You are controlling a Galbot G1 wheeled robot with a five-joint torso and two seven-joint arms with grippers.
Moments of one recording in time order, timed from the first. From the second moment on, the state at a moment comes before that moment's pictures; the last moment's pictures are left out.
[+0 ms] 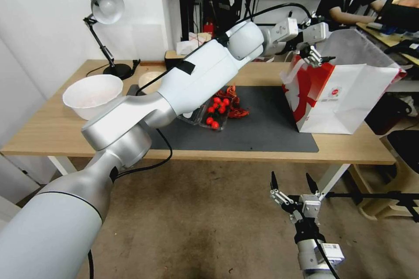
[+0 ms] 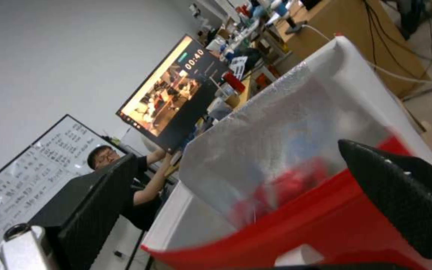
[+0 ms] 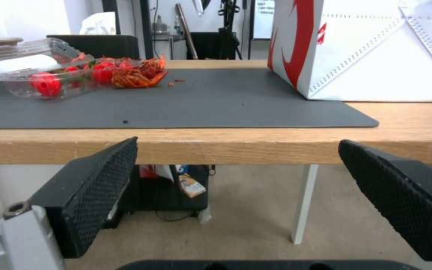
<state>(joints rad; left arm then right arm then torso) -0.22 -1.56 0.49 -1.01 -0.31 -0.02 0.54 -1.75 1.28 0.39 2.05 0.13 0.29 0.28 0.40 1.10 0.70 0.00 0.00</state>
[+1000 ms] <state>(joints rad) 0.08 -1.32 0.30 -1.28 -0.75 0.21 0.48 -1.73 1.27 0.38 2.02 0.14 0.28 0.28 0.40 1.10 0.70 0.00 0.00</state>
